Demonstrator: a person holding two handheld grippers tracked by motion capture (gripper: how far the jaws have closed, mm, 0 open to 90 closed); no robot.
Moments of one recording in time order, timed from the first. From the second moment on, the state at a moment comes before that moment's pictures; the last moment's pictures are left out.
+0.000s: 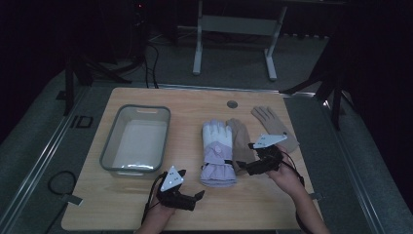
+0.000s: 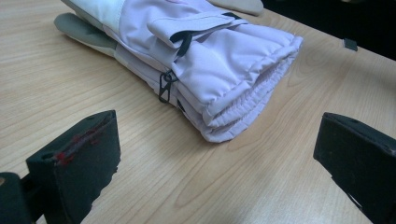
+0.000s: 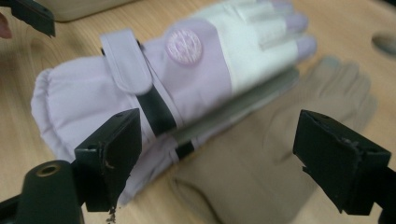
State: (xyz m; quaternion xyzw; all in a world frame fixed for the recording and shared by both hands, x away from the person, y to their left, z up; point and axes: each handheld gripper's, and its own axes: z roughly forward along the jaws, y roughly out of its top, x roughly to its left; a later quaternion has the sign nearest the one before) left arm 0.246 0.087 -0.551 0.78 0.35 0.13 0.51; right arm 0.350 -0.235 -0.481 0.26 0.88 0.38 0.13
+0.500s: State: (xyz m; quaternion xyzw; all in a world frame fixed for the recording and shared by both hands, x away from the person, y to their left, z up) left arm 0.274 0.069 -0.513 0.76 0.39 0.12 0.50; right arm 0.358 -0.225 -0.478 0.35 0.83 0.41 0.09
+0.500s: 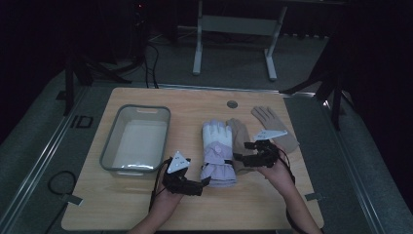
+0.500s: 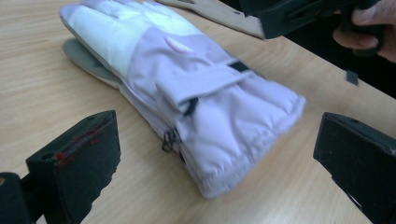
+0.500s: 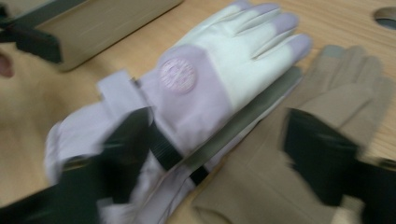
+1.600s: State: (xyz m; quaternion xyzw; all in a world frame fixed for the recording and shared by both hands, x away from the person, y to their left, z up) left arm 0.293 0.054 -0.525 0.80 0.44 0.11 0.40; right arm 0.376 -0.172 -0.533 0.46 0.82 0.34 0.02
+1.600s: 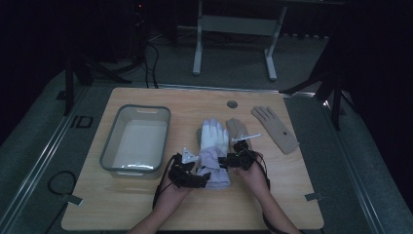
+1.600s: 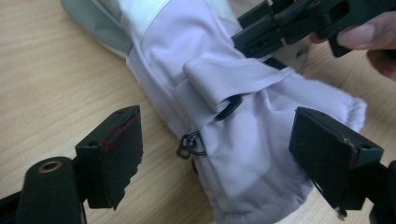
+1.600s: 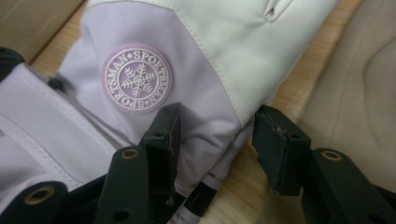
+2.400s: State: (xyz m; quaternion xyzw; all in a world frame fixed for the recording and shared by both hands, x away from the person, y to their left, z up) left arm 0.302 0.061 -0.552 0.81 0.45 0.02 0.37; right arm 0.344 -0.144 -0.532 0.38 0.86 0.30 0.16
